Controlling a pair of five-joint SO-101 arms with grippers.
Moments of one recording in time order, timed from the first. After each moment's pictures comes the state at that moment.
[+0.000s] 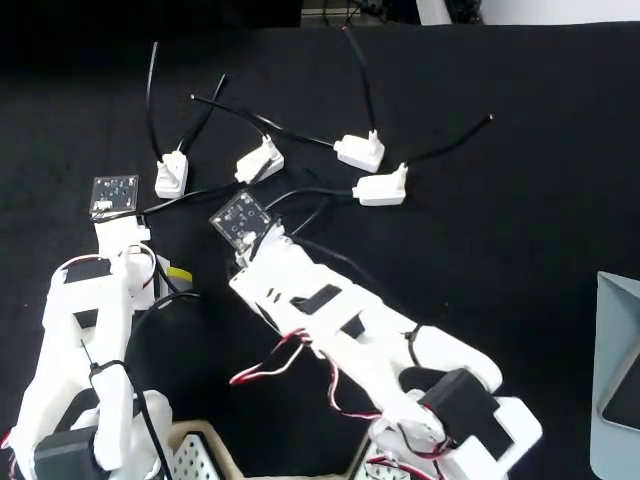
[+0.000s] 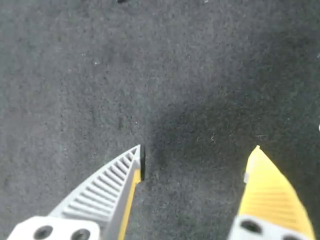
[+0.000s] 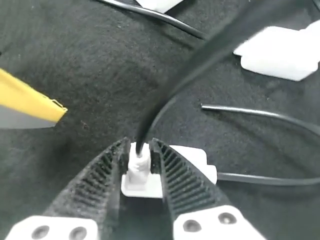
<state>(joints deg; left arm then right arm) -18.1 -29.0 61.3 45.0 -8.9 -39.9 -8.3 61.3 1.5 6.1</state>
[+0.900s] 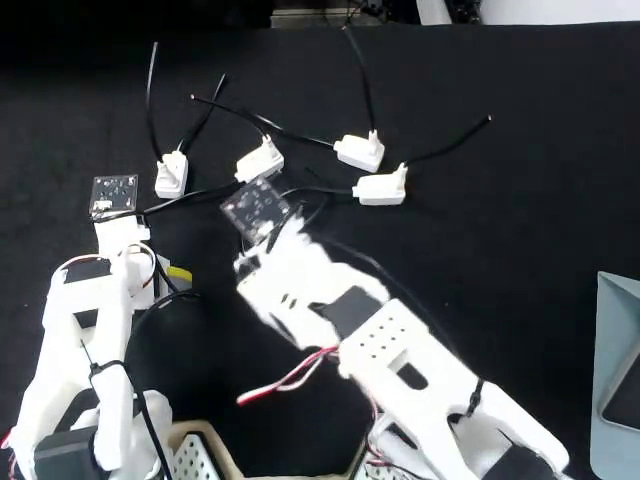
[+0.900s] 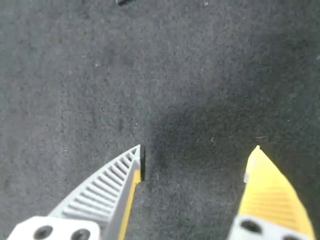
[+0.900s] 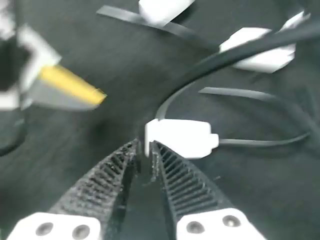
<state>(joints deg) -18.1 -29.0 61.3 44.6 -8.9 -41.9 -37.0 57.5 35.8 0.4</state>
